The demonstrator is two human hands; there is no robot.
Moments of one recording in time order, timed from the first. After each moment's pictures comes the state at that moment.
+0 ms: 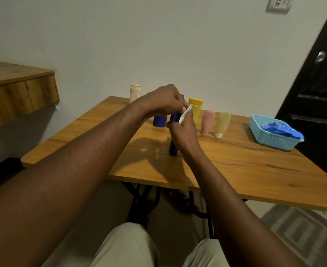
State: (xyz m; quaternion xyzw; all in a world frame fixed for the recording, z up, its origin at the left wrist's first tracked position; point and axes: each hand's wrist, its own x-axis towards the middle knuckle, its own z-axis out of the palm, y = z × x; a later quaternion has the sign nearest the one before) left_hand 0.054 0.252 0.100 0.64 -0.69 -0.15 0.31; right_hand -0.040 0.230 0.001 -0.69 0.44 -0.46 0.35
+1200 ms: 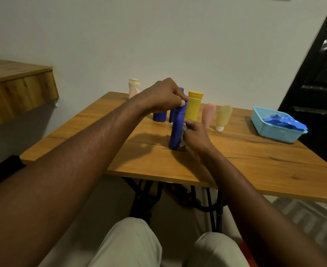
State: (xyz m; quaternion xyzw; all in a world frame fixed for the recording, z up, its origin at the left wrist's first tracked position) left_hand 0.052 0.259 0.095 0.63 -0.69 -0.13 0.31; right_hand -0.086 0.227 -0.009 -0.68 0.42 -0.38 0.47
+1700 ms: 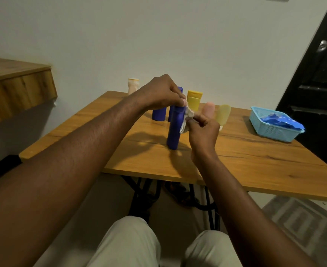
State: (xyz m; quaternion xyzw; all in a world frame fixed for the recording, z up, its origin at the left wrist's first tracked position) left_hand 0.061 0.256 0.095 0.62 -0.70 -0.14 0.34; right_hand -0.081 0.255 0.000 -0.55 0.38 -0.62 0.41
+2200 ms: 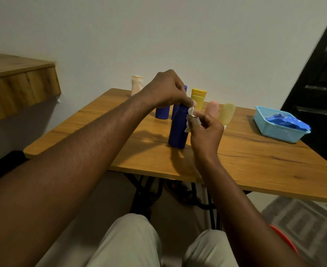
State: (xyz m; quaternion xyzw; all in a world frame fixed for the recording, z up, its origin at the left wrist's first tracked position) left_hand 0.061 0.249 0.092 0.64 -0.68 -0.09 0.35; right_hand -0.079 0.250 -0.016 -0.56 0.37 -0.64 0.37
